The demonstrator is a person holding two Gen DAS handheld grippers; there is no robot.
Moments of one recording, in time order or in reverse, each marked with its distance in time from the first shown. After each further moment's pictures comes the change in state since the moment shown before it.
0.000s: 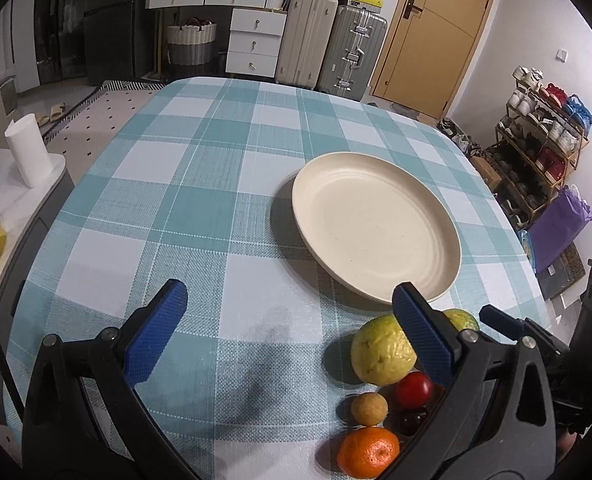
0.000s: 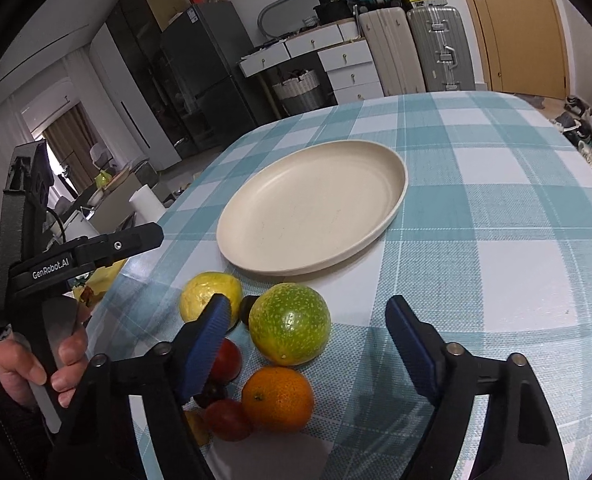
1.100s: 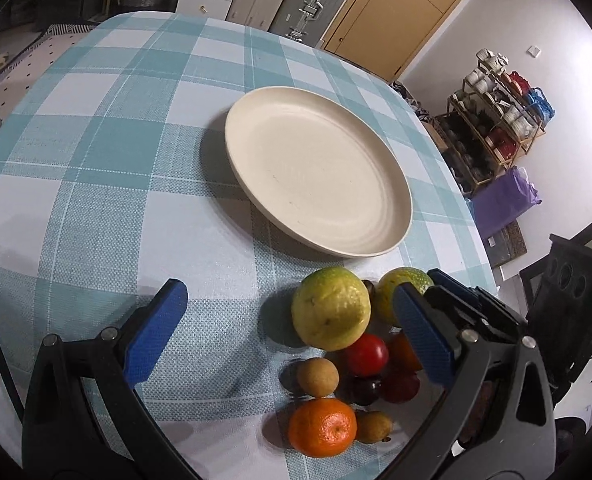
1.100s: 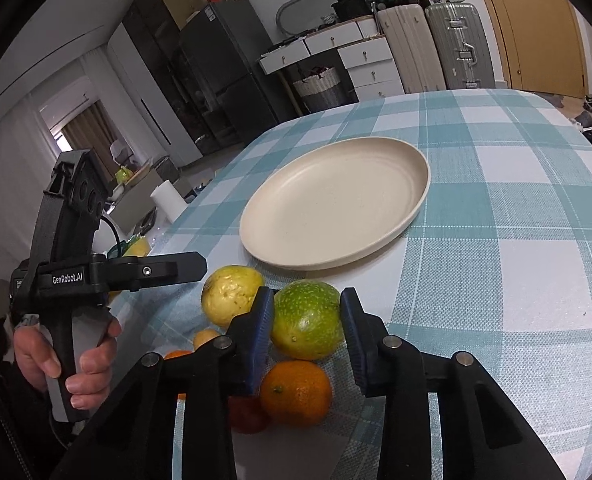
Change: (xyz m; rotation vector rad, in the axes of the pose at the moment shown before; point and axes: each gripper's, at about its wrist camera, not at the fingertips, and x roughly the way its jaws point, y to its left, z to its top) left arm 0.031 -0.012 -0.018 -0.032 0.205 -0.256; right arm -0.004 0.002 0.001 -0.013 0.007 0.077
